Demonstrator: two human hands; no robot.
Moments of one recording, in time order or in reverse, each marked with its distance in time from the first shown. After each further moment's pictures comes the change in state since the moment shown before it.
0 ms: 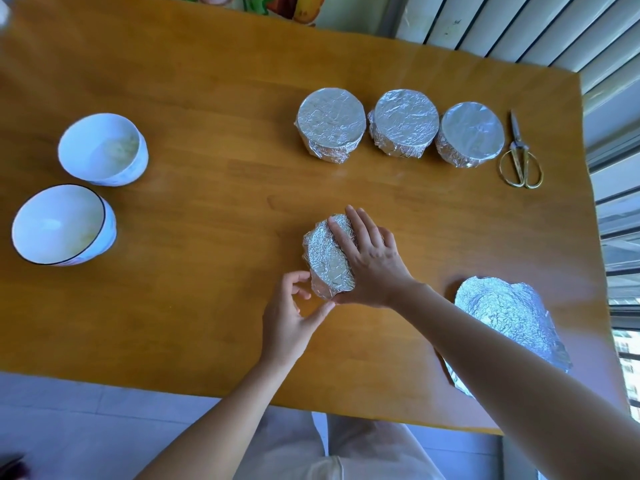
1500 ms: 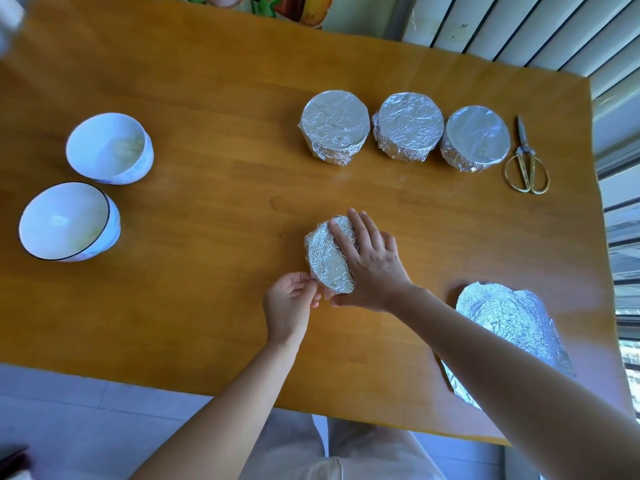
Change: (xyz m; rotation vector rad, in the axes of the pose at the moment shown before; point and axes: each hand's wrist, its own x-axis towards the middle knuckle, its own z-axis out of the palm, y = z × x) left_hand 0.025 0.023 0.014 -0.437 0.144 -0.520; right_hand -0.001 -0.003 -0.004 0.001 -0.024 0.024
